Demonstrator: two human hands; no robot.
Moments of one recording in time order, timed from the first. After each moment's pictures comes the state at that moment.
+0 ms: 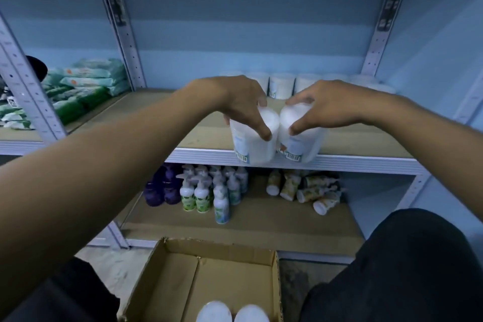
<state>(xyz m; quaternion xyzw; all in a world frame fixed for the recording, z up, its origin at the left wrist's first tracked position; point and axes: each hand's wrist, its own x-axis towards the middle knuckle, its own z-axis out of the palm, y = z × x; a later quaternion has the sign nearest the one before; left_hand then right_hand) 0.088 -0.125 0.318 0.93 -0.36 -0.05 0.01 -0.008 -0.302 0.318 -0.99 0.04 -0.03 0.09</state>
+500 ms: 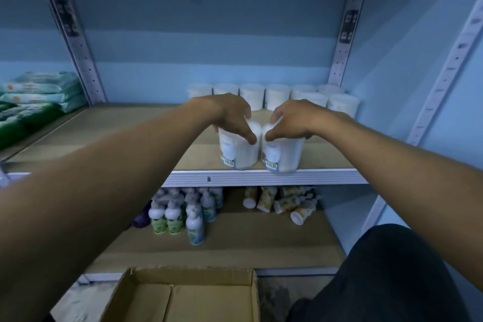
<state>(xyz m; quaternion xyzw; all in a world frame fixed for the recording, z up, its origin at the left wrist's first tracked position) 0.139 -0.196 0.299 0.93 -0.35 -0.07 -0.01 0.033 -0.330 0.302 -0.99 0.14 0.01 0.07</state>
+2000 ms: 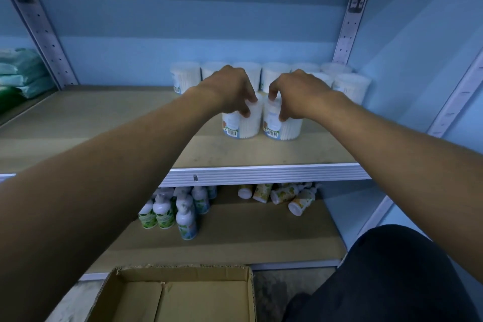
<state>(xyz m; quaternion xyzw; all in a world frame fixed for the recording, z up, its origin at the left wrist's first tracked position) 0.197 -0.236 0.267 0.91 -0.39 0.05 0.13 0.096 -0.374 0.276 -0.99 0.13 -0.07 -0.01</state>
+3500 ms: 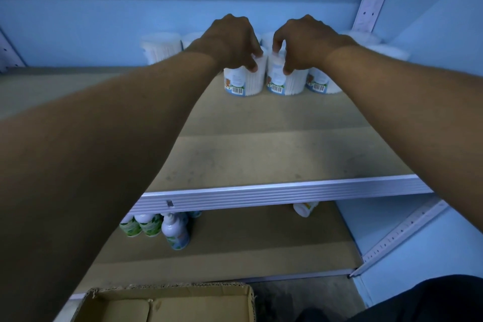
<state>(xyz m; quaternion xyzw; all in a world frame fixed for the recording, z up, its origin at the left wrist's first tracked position) 0.302 -0.313 0.252 0.91 -0.38 0.10 0.15 0.229 -0.463 0.256 -0.99 0.11 -0.11 -0.03</state>
